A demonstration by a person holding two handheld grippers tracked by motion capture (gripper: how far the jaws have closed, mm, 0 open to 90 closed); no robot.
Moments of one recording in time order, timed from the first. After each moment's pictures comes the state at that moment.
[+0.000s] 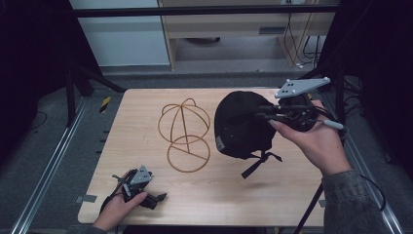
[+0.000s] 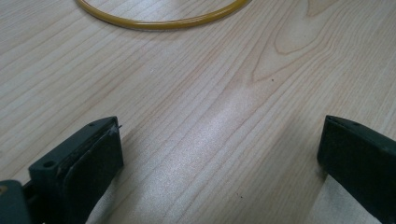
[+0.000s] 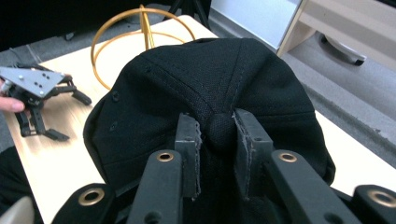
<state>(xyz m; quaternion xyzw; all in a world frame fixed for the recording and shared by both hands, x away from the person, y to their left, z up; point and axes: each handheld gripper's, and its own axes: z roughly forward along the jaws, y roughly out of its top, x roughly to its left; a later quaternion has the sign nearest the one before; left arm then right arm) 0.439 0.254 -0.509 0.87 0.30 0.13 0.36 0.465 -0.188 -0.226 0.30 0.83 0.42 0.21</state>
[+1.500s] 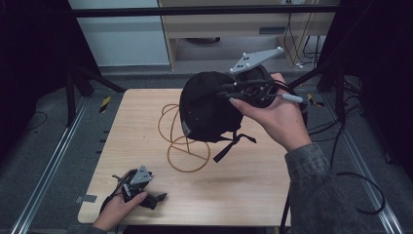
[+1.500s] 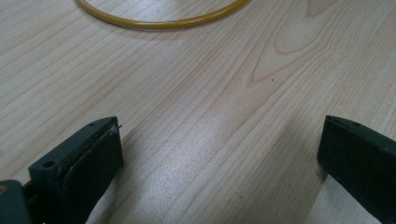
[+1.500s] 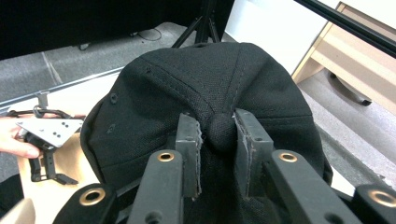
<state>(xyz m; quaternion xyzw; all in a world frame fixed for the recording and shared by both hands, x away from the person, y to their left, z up) 0.439 0.254 -0.509 0.88 0.30 0.13 0.36 0.490 -0.105 -0.183 0.24 0.84 0.43 0.22</state>
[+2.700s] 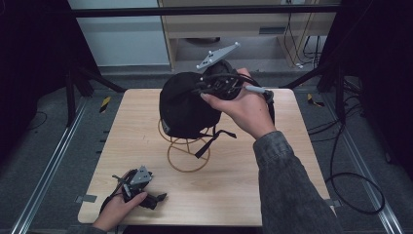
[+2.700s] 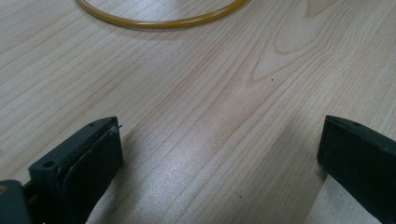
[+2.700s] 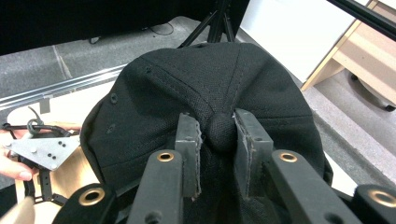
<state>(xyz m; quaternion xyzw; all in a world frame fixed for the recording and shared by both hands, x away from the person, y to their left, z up) 0.439 0.254 -0.509 0.88 0.30 0.13 0.36 0.524 -0.047 -0.194 0.22 0.86 0.42 0.20</state>
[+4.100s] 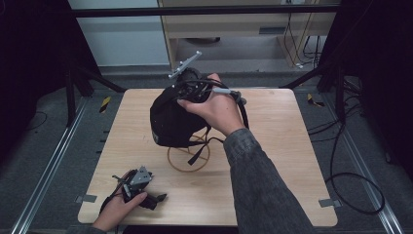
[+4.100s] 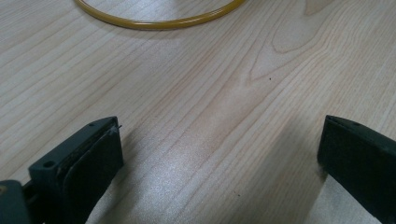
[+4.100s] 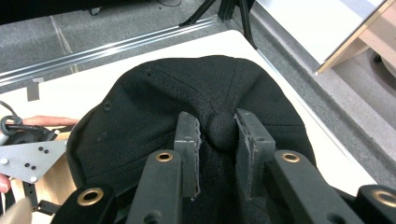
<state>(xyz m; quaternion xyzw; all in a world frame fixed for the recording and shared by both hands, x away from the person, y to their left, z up) 0.438 0.254 -0.509 0.88 0.29 0.13 0.36 0.553 0.012 -0.228 0.22 0.89 0.37 0.18</state>
